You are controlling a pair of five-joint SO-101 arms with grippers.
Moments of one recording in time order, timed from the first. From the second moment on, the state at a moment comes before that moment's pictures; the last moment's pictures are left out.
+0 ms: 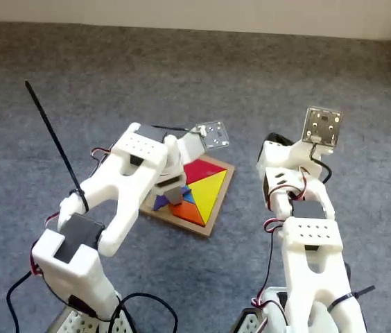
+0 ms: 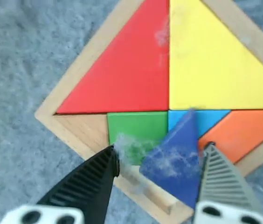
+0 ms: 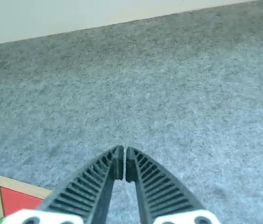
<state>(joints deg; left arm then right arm) 15.8 13.8 15.5 61.5 -42.8 -5.2 -38.6 61.7 13.0 -6.7</state>
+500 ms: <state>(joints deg) 15.8 14.4 13.6 70.1 -33.1 -5.2 -38.6 61.7 13.0 -6.7</state>
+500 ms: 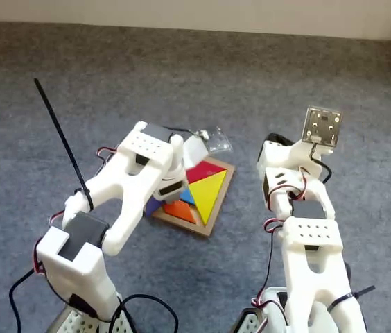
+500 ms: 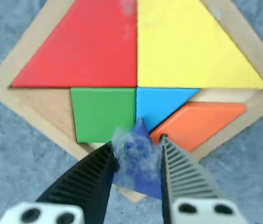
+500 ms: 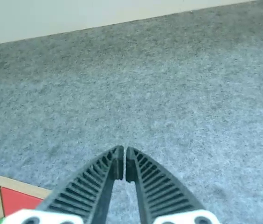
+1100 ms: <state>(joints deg) 7.1 15.1 3.9 71.5 -2.2 -5.2 -38.6 61.7 13.0 -6.7</state>
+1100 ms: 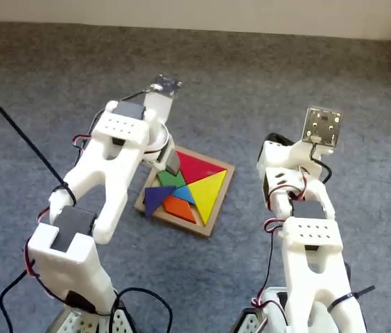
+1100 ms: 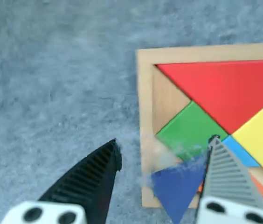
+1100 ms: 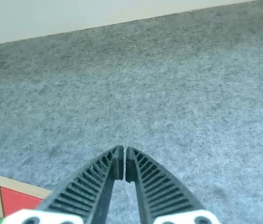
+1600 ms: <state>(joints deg) -0.7 15.1 -8.2 87.6 -3.6 -5.2 -38.6 61.7 13.0 -6.7</state>
